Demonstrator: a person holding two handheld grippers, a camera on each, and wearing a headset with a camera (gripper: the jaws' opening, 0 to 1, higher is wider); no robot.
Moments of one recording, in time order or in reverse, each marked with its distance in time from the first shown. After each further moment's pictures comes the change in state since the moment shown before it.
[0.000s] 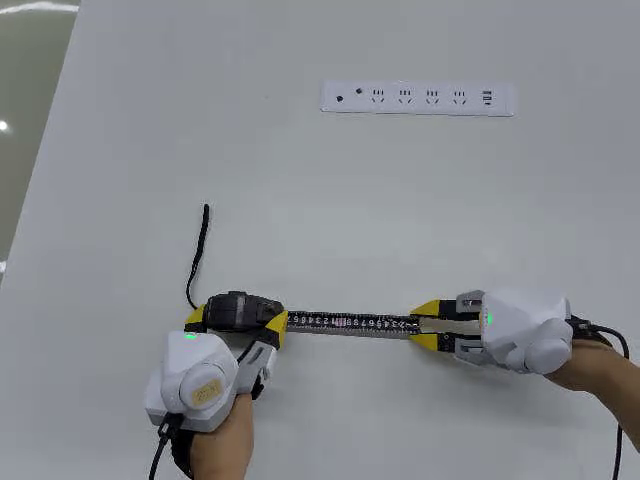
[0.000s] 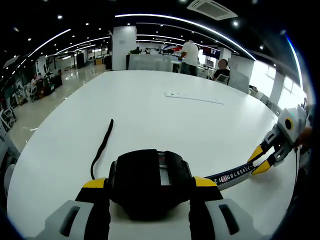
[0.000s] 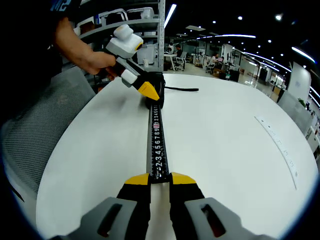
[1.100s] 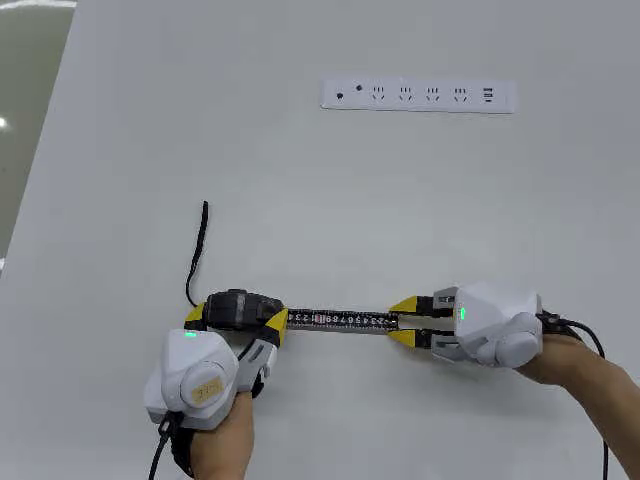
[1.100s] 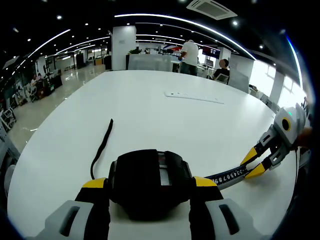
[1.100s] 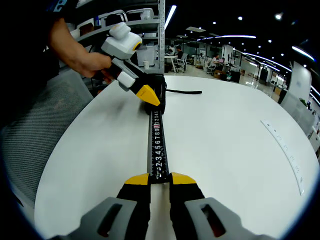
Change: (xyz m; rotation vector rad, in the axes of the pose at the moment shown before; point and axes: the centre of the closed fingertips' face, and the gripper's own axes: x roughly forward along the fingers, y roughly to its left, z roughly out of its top) left arm -0.001 0.001 -0.001 0.005 0.001 0.000; right arm 0.025 0.003 0.015 0.008 -0.019 0.012
